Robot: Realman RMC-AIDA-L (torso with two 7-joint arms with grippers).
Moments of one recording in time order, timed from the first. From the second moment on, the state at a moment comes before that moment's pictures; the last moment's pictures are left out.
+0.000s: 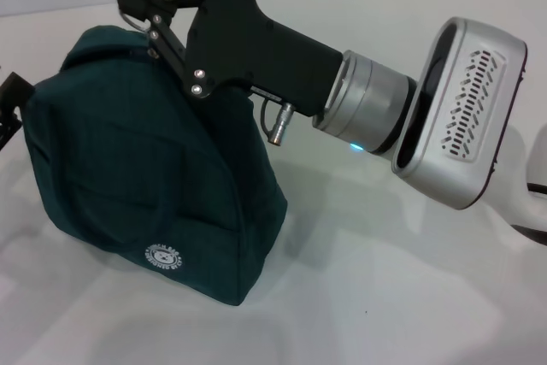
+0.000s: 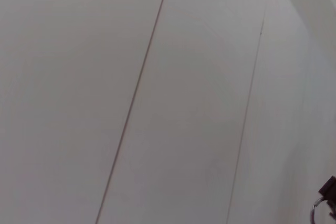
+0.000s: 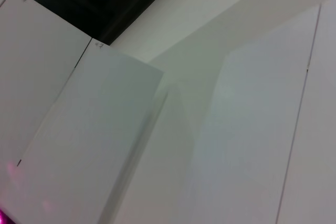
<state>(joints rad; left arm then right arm) -0.30 -1.96 1.28 0.22 0.72 1.72 -0.91 0.59 2.03 -2.32 -0.68 0.15 -1.24 0.08</state>
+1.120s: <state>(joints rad) -0.23 -1.95 1.28 0.24 0.80 1.69 -0.91 0.53 2.03 -2.27 -0.61 0.15 -1.32 0.11</state>
